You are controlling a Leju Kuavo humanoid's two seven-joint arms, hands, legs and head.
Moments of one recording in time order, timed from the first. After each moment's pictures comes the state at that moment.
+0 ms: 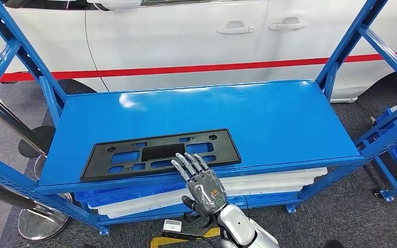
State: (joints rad) left arm -0.06 -0.15 0.95 -0.42 -1.07 -0.04 -0.52; right arm -0.27 0.01 0.76 -1.23 1.18 -0.55 0.01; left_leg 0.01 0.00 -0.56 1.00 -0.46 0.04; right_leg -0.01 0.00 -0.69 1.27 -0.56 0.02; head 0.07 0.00
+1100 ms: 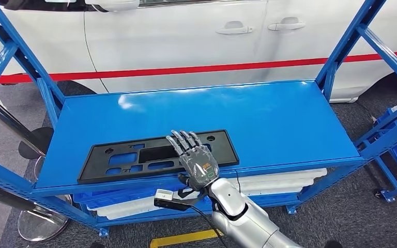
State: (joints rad) left arm -0.08 -0.14 0.86 -0.38 -1.06 -0.04 -0.50; right arm -0.46 0.08 0.75 -1.09 1.14 -0.47 0.05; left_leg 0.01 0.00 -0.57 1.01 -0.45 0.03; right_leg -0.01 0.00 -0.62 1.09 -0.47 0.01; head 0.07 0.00
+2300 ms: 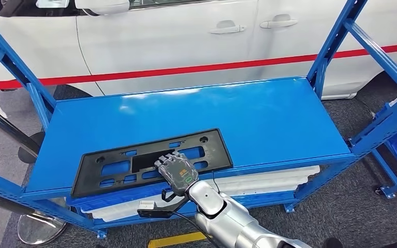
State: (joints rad) left arm -0.05 -0.14 0.79 -0.37 -1.00 -0.05 -0.48; right arm -0.57 0.25 0.84 -0.70 1.17 -0.47 0.03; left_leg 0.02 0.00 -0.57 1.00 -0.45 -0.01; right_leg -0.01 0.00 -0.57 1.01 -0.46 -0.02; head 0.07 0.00
